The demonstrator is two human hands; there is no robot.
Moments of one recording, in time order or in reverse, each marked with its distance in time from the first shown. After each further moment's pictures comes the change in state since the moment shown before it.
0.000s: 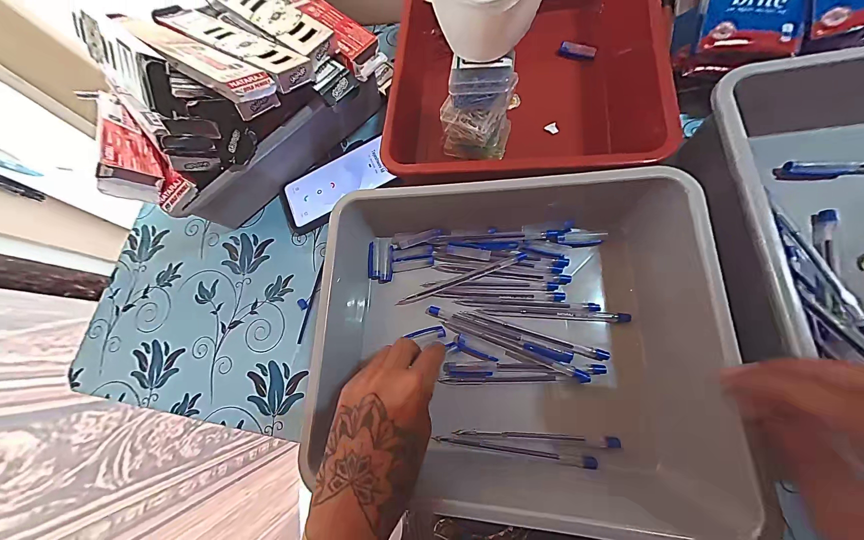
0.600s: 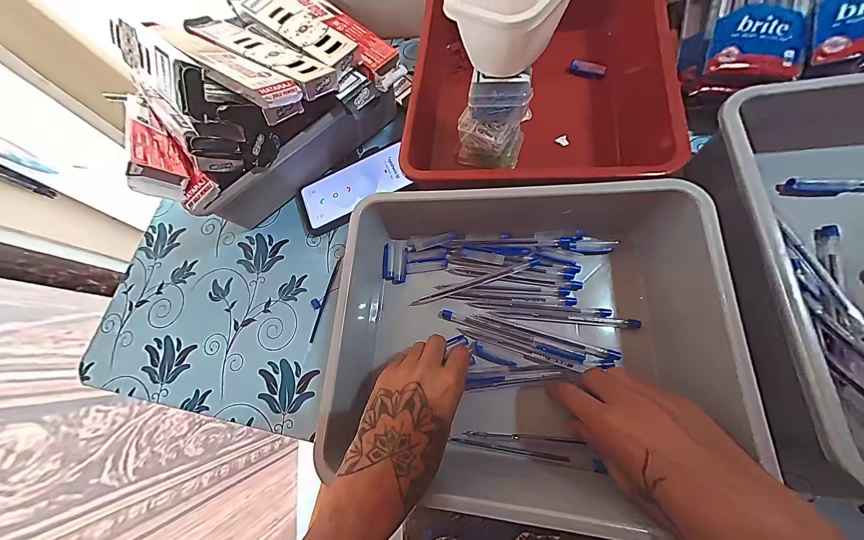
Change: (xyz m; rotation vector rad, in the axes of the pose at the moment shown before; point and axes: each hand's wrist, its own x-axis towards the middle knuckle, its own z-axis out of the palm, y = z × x) left_hand 0.006 -0.002 0.010 0.034 -0.126 0.117; right_hand 0.023 -0.033 0.072 -0.104 -0.358 -0.233
